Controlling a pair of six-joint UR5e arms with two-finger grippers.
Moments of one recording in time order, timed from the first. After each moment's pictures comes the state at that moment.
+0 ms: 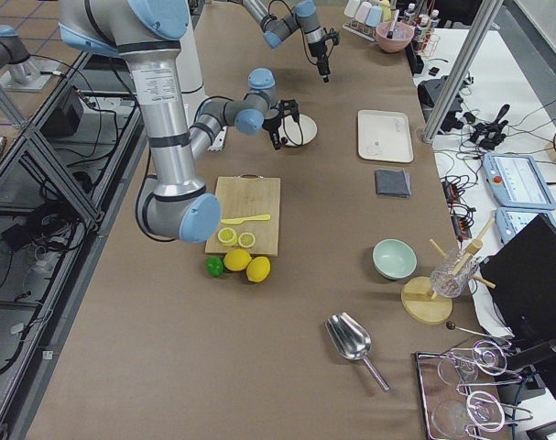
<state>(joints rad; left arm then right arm) -0.71 -1.92 -1.66 -2.22 -1.76 -1.09 0.43 -1.19 1.99 -1.47 1.76 1.08</state>
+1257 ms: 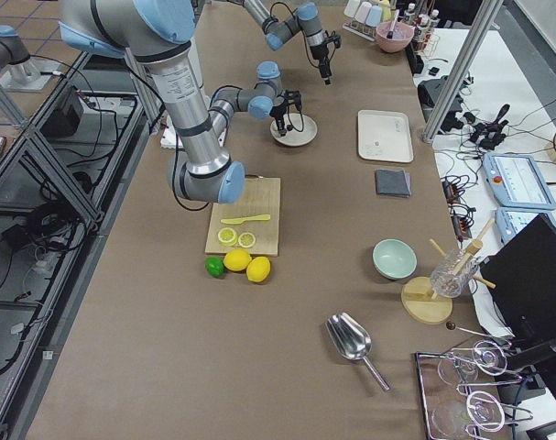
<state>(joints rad) -0.71 -1.93 -1.62 -2.22 -1.76 -1.08 0.34 -0.93 1.64 -1.37 1.66 1.19</state>
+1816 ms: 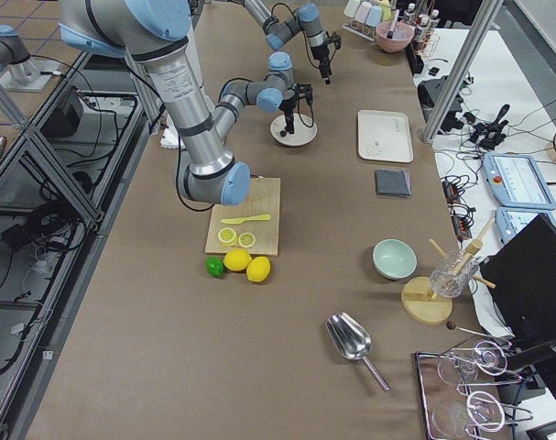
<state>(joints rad) -0.74 -1.92 -1.60 -2.22 -1.76 -1.02 0.49 -0.94 1.73 -1.47 1.82 1.17</state>
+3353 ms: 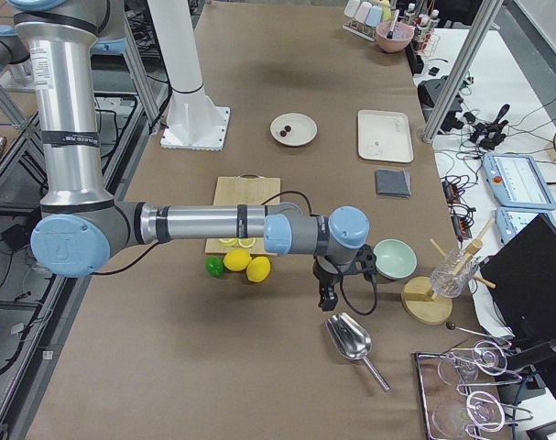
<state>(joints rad) -1.59 -1.66 -1.61 -1.60 -2.35 0.09 1.51 -1.53 1.52 -1.62 2.35 -0.13</state>
